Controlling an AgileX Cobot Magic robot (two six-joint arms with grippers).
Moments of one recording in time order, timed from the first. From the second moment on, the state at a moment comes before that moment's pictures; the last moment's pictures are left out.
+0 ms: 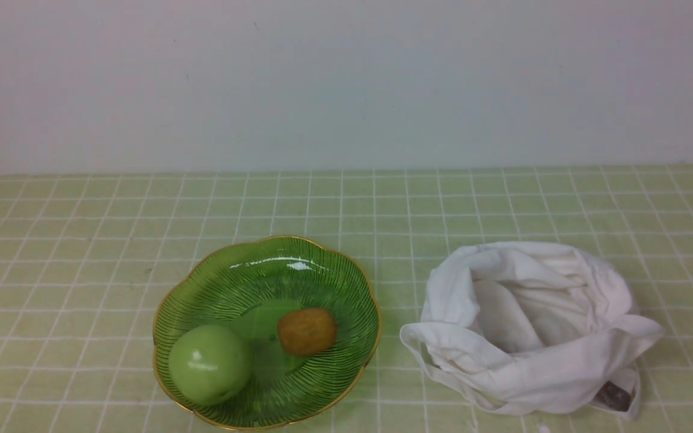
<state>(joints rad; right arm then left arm) 0.74 0.00 -0.36 -0.01 0.30 -0.03 -0.09 -0.01 0.03 -0.05 0.38 0.08</state>
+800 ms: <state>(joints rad) 0.00 -0.02 0.02 -0.05 0.39 -0.02 -0.09 -0.01 0.03 -0.05 0.38 0.08</state>
